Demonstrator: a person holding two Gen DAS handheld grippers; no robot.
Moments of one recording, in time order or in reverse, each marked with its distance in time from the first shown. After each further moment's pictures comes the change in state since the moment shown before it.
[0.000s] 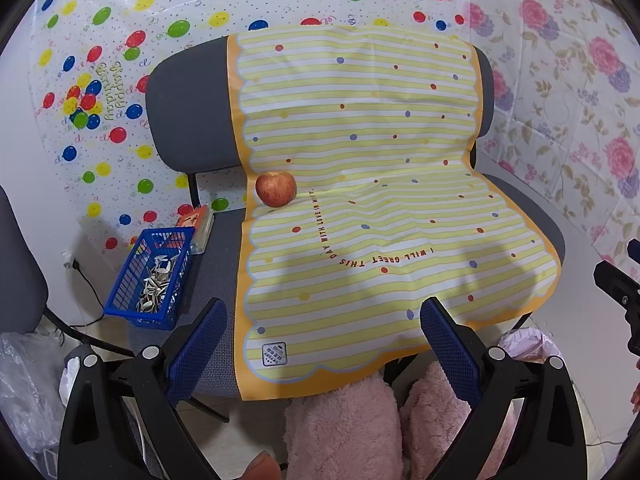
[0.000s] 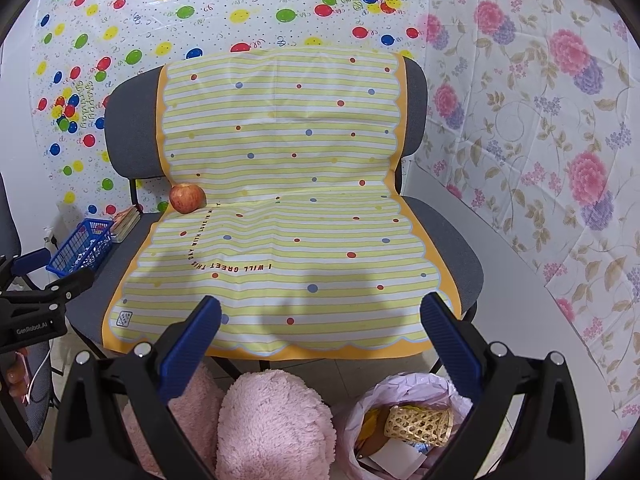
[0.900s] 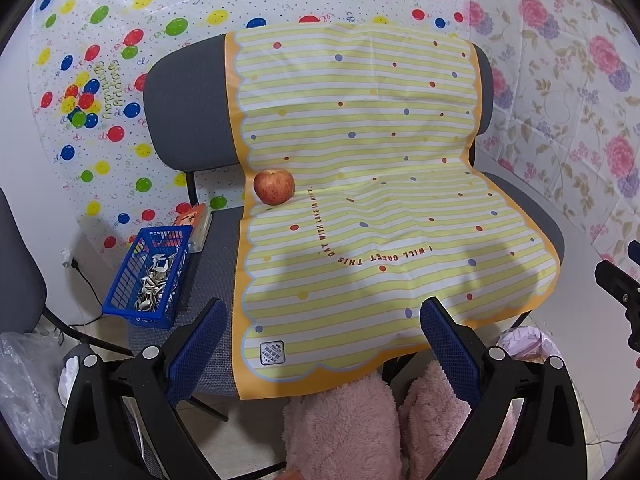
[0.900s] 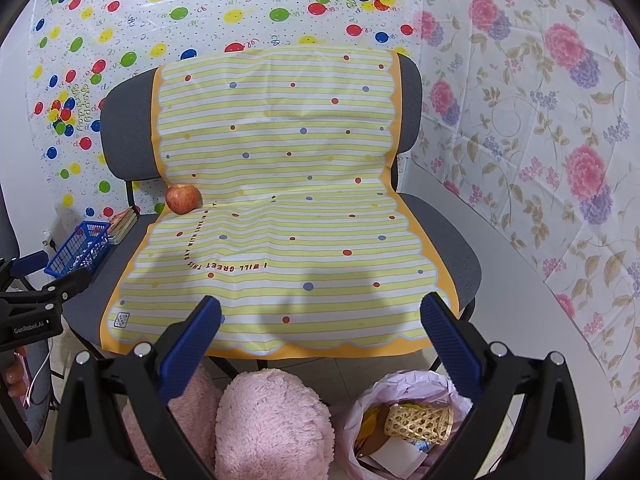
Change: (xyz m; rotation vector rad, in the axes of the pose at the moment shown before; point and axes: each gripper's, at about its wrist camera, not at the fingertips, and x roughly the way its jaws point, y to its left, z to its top) left arm 0.001 0.001 0.000 0.001 0.004 -0.007; right arm 0.000 -0.009 -0.004 0.008 0.001 -0.005
